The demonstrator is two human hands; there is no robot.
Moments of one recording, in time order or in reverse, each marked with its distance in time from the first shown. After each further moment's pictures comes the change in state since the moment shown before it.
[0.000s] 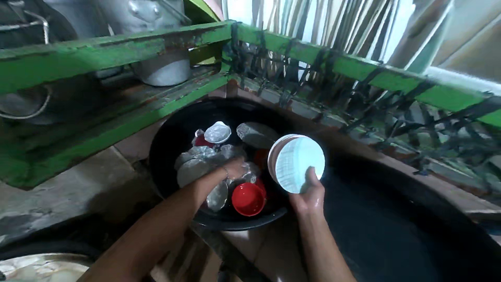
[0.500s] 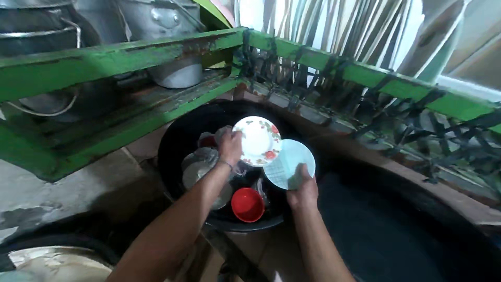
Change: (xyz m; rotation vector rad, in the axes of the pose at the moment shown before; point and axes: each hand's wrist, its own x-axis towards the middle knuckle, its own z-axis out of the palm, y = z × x) left_hand -0.035 0.030 -0.038 -0.871 0.783 -0.004; right_hand 0.013 0.029 0.021 -0.404 0.110 -0.146
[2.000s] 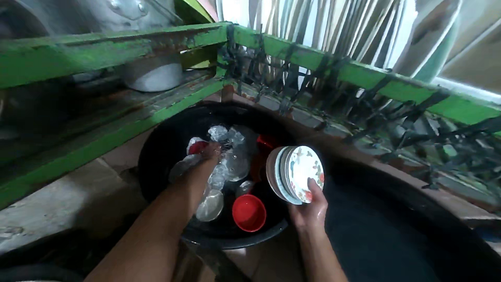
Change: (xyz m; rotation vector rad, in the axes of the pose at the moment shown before) left_hand 0.116 -0.124 0.006 0.854 -0.269 0.083; right_hand -0.005 -0.013 -0.032 0.230 -0.125 0.010
